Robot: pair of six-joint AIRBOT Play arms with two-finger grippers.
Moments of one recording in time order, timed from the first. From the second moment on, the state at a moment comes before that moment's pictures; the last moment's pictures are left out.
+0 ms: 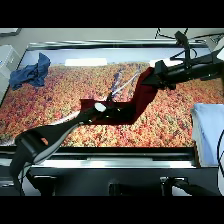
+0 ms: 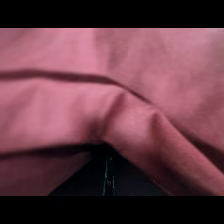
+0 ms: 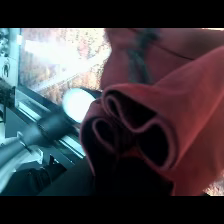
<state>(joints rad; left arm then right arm) -0.69 -1.95 1.46 0.26 -0.54 -1.57 0.00 -1.36 1.67 -0.71 1.54 1.61</state>
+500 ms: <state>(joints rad) -0.35 -1.78 1.48 0.49 -0.63 -1.53 0.19 -1.60 1.67 -0.61 1.32 1.60</state>
